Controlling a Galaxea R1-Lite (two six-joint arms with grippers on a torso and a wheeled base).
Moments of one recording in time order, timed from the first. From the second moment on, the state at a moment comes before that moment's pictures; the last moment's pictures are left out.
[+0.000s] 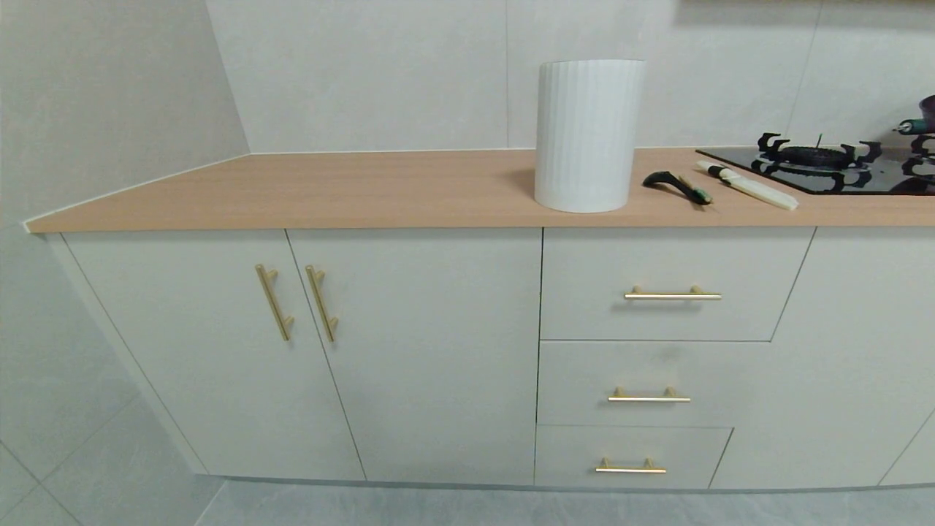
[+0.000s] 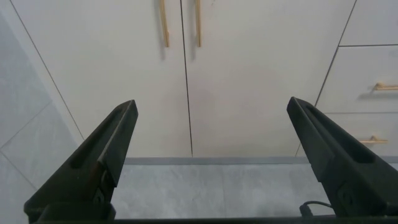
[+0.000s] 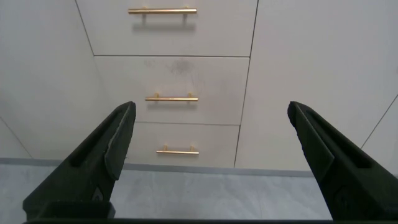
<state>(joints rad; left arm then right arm) 0.00 0.00 0.00 0.01 -0.03 0.01 0.00 0.00 0.00 0.00 0.01 -0.02</state>
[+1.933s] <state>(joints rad) 0.00 0.00 0.00 0.01 -0.03 0.01 0.16 2.05 -0.63 -0.77 -0.03 0.05</state>
